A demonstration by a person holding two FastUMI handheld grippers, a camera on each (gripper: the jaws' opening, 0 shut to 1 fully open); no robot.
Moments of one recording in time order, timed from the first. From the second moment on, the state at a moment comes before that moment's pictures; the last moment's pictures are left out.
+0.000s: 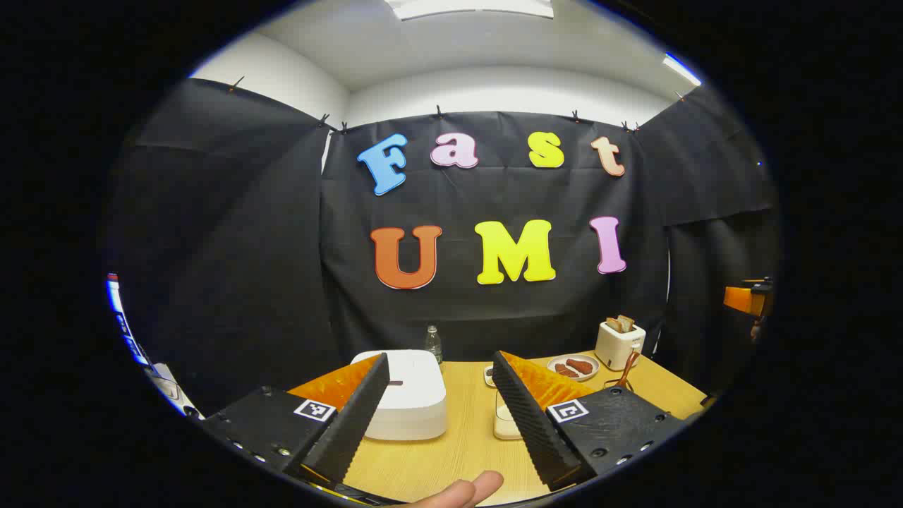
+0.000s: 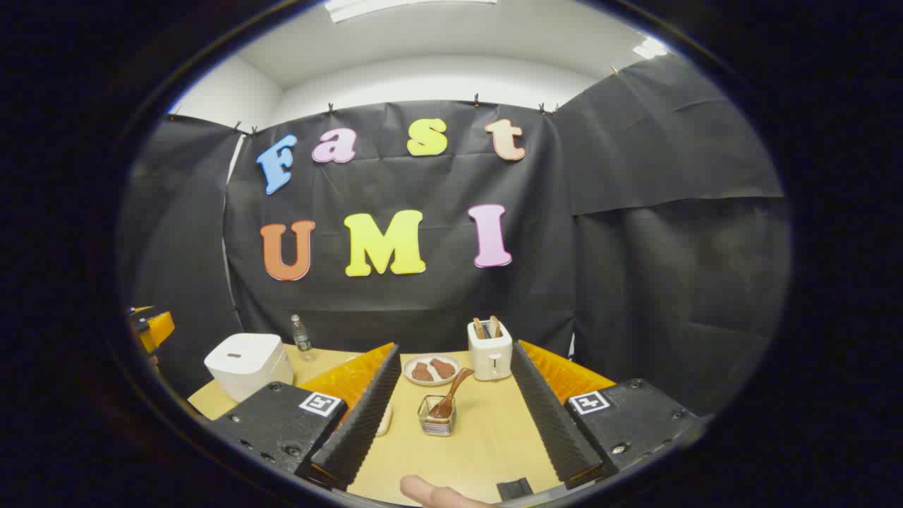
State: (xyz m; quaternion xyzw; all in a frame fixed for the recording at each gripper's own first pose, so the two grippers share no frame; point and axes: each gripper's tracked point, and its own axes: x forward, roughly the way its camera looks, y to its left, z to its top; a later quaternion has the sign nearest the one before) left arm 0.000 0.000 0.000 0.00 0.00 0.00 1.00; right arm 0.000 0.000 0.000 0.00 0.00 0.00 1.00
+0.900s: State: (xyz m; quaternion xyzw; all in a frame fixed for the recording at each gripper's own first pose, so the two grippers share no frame) left arm 0.011 0.011 0.013 0.00 -0.04 0.01 1.00; right arm 0.001 -0.004 -0.001 -0.03 -0.03 -0.01 1.00
